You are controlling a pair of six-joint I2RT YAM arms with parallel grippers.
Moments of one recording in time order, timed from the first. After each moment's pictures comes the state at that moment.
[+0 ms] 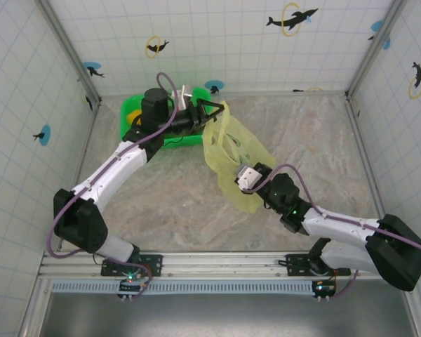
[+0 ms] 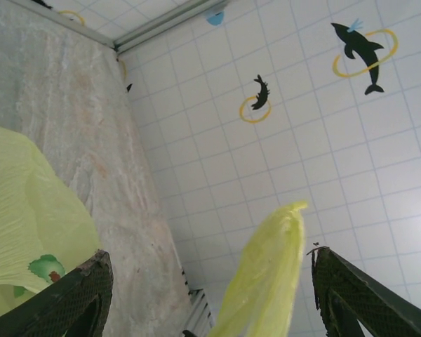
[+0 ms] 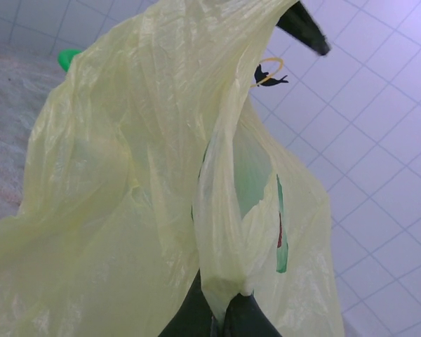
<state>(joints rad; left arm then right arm) -0.47 1.50 1.29 -0.05 0.72 -1.00 0.87 1.15 0.37 0.74 0.19 -0.62</state>
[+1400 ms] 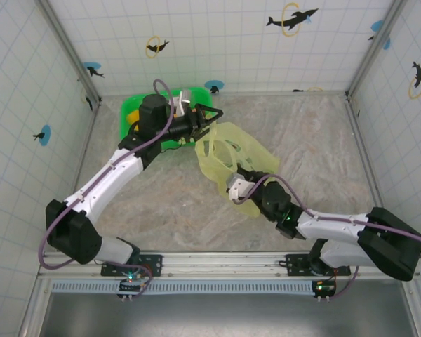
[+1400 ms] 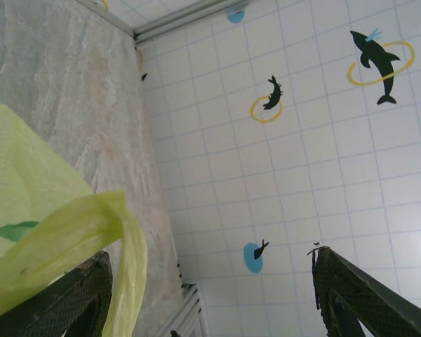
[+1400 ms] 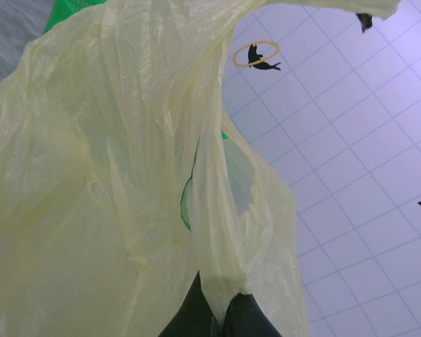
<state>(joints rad) -0.50 1.42 1.23 -0.07 0.67 -1.09 1.00 1.22 0.34 0.81 0.41 -0.85</state>
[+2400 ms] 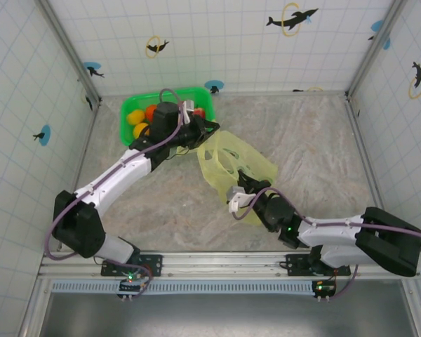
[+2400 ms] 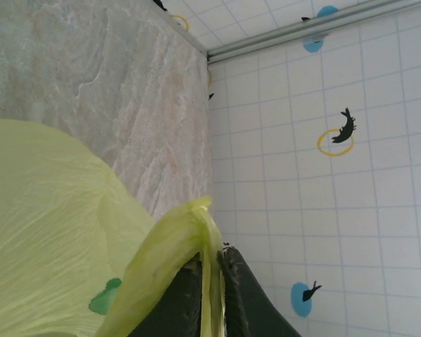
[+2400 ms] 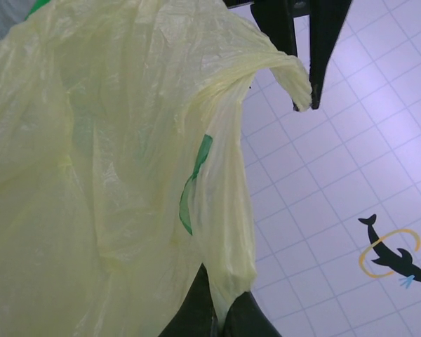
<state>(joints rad) -0.54 1.47 1.18 -0.10 0.49 -1.07 1.11 1.21 0.24 1.01 0.54 -1.01</state>
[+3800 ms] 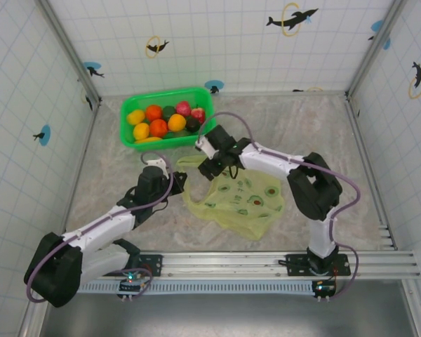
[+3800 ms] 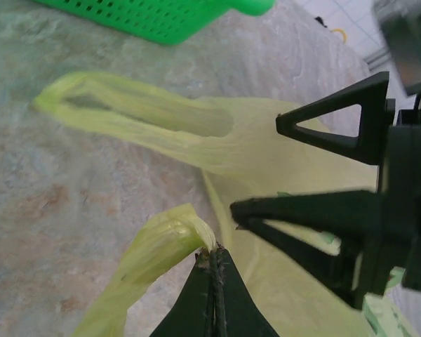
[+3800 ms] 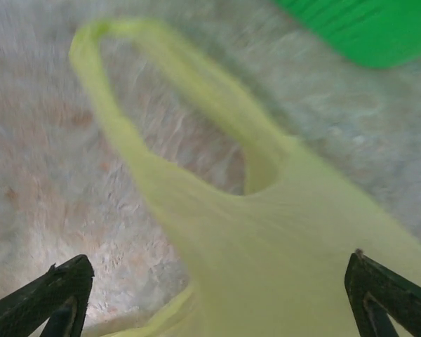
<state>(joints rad) -0.54 1.06 0.37 0.16 0.12 -0.75 0.82 1.97 1.43 -0.47 -0.03 -0.12</state>
